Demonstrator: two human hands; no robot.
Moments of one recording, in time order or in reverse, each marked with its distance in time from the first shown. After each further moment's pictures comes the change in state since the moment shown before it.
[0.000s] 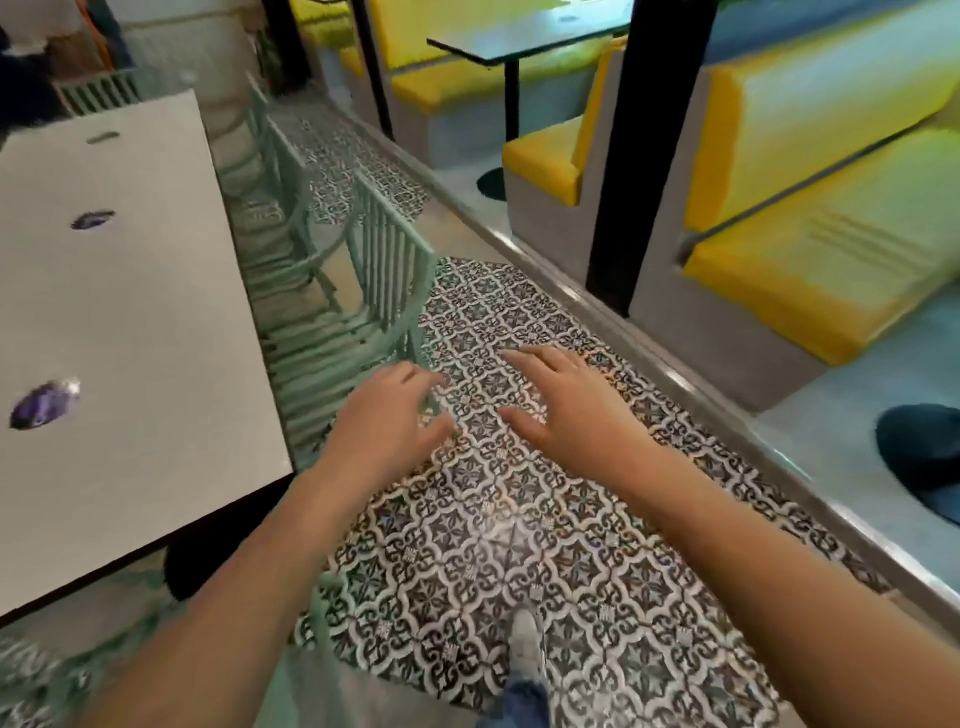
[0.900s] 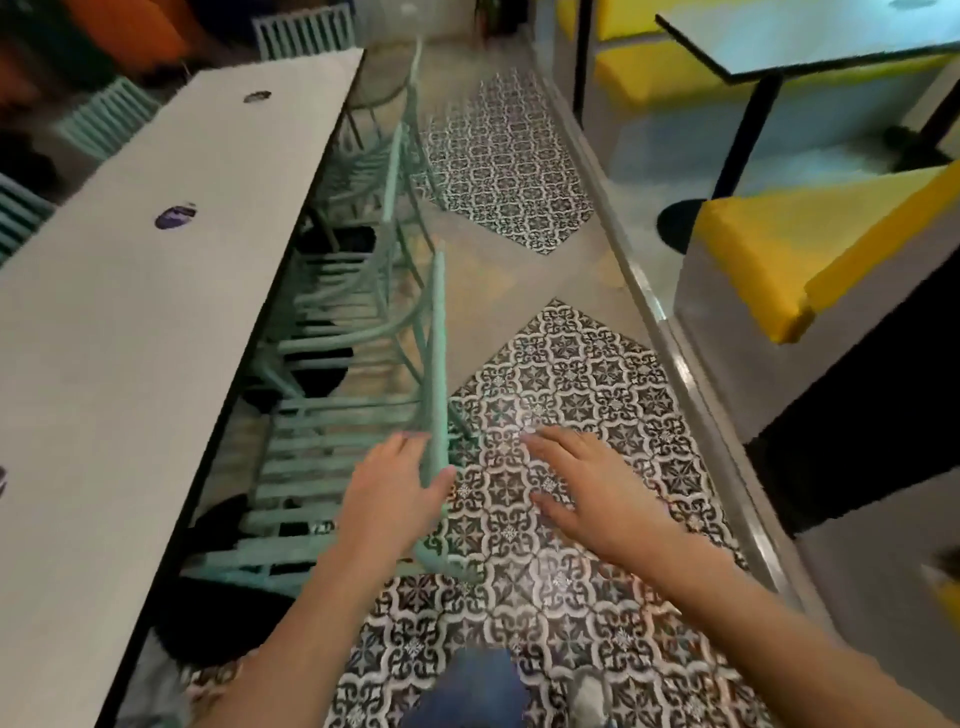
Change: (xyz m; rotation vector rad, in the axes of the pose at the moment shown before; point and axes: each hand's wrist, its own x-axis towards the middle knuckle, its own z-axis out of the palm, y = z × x) left_hand 0.537 -0.125 0.071 -0.023 0.017 -0.710; right_hand 0.592 0.261 0.043 0.069 -0.379 -0.411
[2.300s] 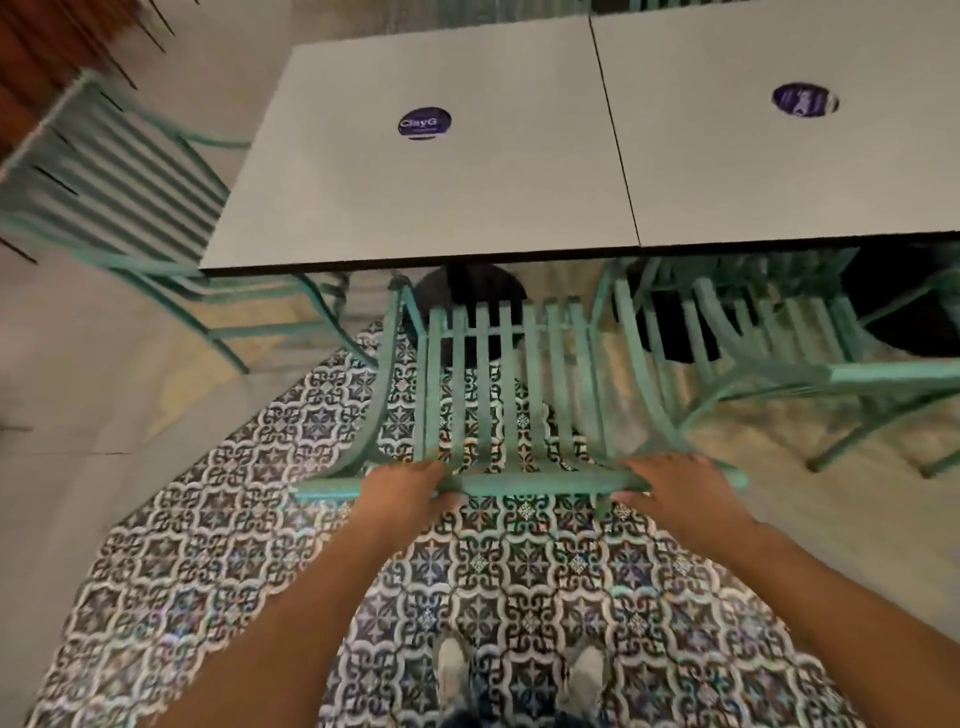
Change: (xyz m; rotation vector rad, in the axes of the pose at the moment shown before) left_hand 0.193 0.061 0.090 -0.290 -0.043 -1.300; right_hand 0.567 0.088 0.043 -0.566 -0.625 -1.354
